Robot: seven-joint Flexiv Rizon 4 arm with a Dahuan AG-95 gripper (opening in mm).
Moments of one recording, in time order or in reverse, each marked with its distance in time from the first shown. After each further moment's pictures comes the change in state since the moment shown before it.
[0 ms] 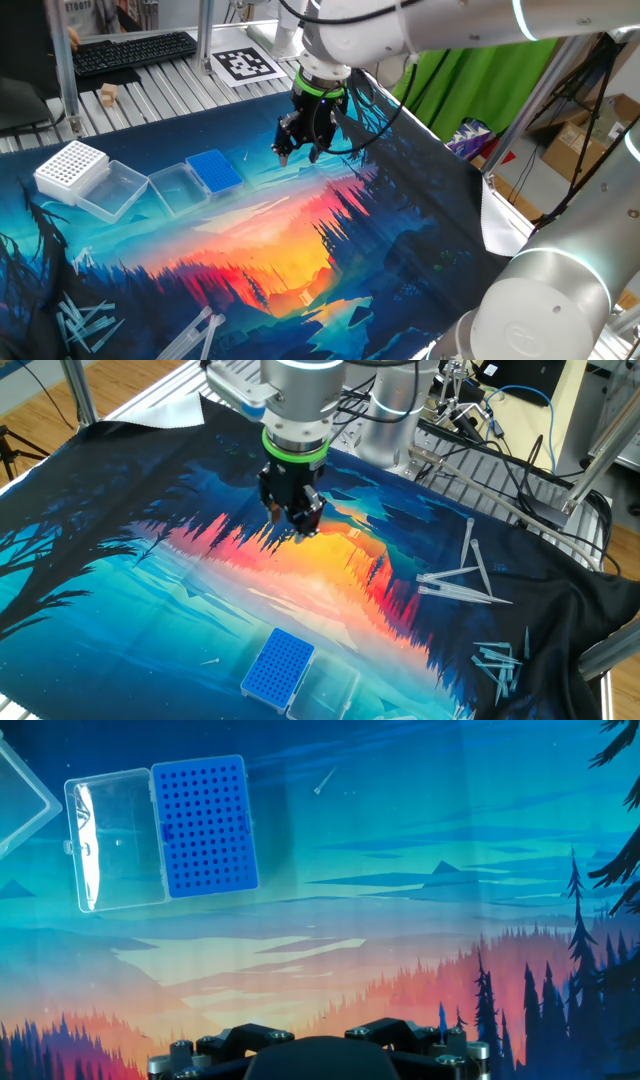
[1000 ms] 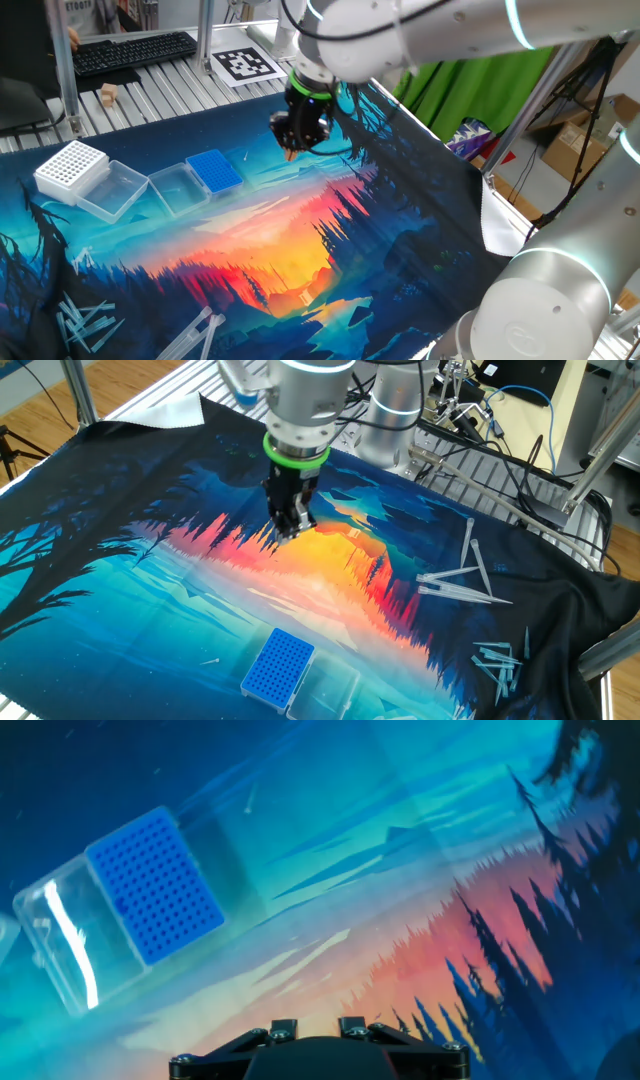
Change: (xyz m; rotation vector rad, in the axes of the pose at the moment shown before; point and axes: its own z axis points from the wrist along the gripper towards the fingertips) arm -0.031 0.013 0.007 -0.013 -0.041 0.278
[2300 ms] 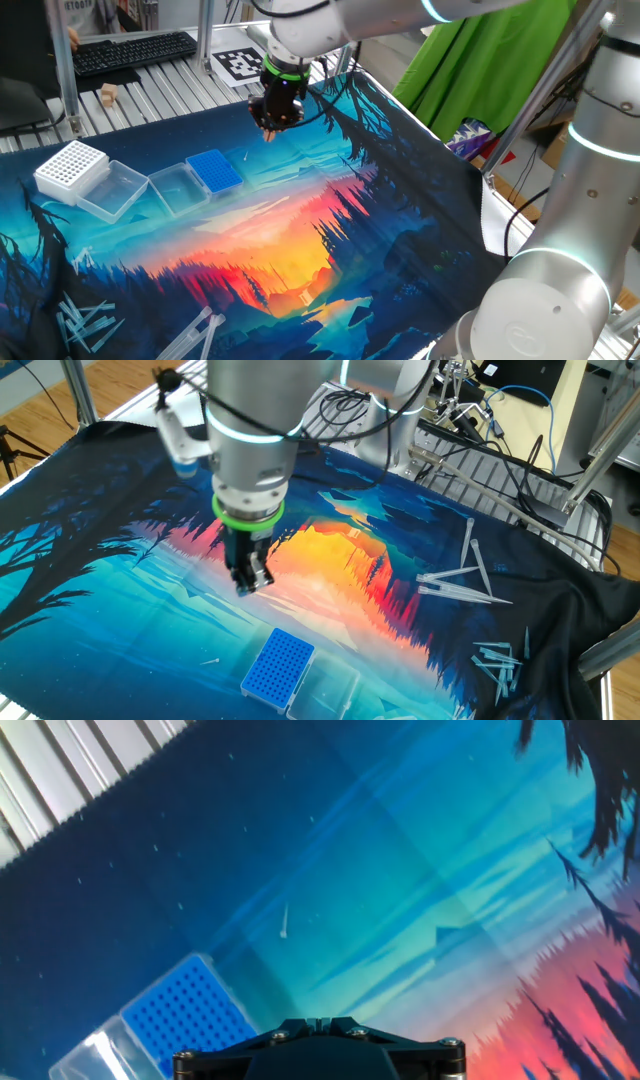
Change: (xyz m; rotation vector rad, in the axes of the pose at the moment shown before) arm -0.082 0.043 0.033 0.001 -0.004 -0.026
